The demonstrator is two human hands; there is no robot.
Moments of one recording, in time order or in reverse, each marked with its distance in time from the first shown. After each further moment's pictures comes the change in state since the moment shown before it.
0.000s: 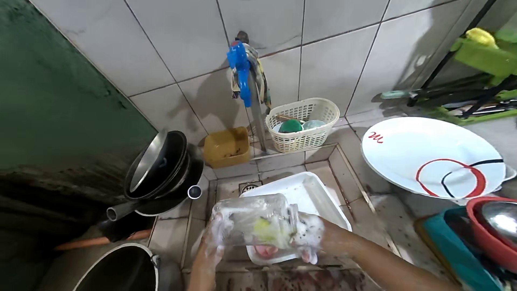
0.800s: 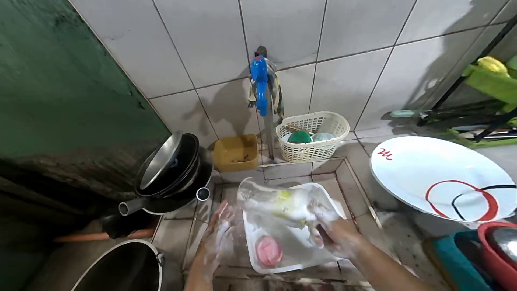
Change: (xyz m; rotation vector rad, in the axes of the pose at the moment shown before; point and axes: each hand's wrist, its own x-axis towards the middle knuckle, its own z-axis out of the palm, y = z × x) left_hand 0.008 0.008 -0.013 -0.012 -0.181 0.160; right_hand 0.018 -0.002 -0.010 0.560 0.449 0.083
